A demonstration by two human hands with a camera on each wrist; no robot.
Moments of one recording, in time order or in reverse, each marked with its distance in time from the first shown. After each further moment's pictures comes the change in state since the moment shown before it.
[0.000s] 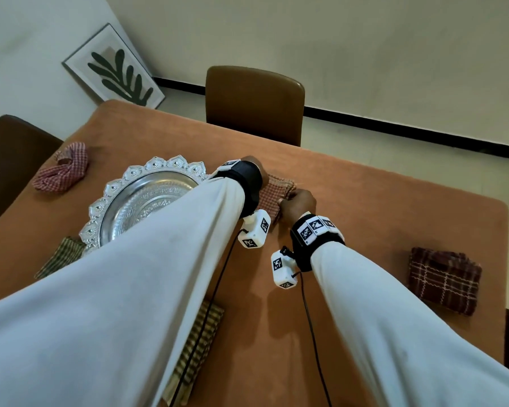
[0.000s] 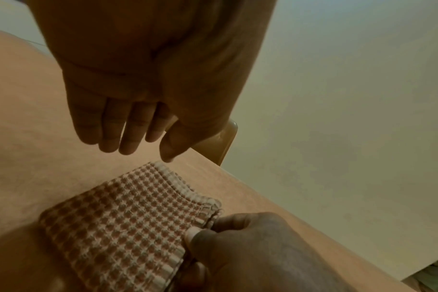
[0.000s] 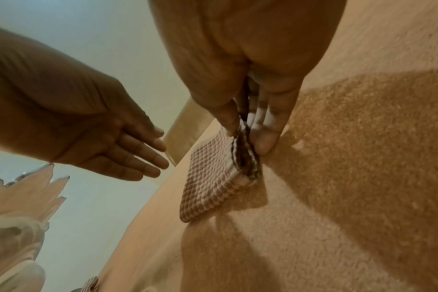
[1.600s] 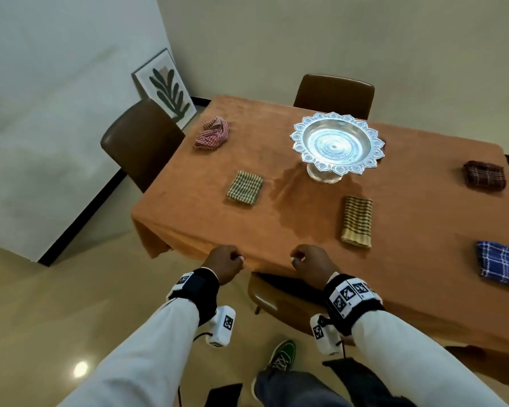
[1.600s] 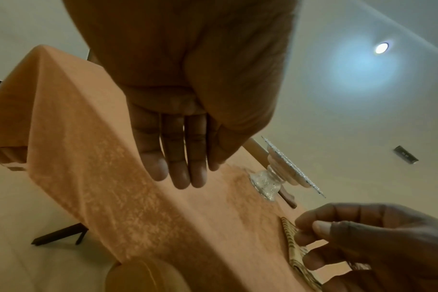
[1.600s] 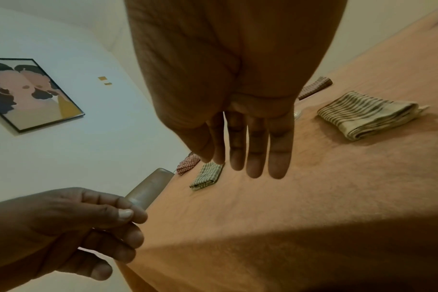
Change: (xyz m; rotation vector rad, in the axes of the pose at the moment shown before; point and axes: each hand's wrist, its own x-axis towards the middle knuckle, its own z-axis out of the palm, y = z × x) left_hand -0.343 -0.575 0.412 -0.887 0.157 0.342; right_hand -0.589 -0.028 0.314 -0.414 -0.179 -0.284
